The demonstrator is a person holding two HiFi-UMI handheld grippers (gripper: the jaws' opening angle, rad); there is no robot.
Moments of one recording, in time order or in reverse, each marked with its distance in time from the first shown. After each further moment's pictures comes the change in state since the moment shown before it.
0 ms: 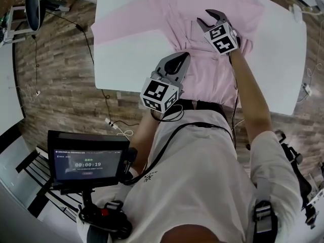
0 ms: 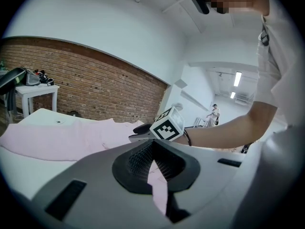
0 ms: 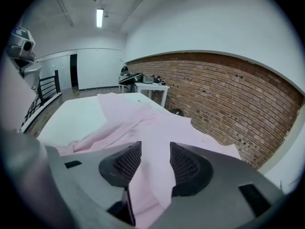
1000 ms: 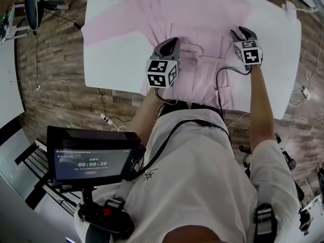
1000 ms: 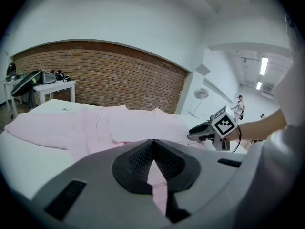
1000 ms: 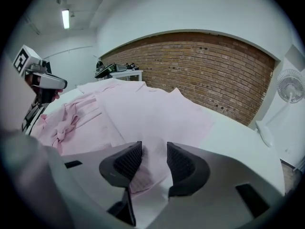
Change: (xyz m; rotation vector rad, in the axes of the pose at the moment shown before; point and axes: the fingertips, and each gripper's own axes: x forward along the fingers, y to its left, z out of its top) left arm 0.105 0.020 -0.047 -0.048 0.111 0.266; right arm -0.103 -0.127 -0.204 0.263 0.170 -0.138
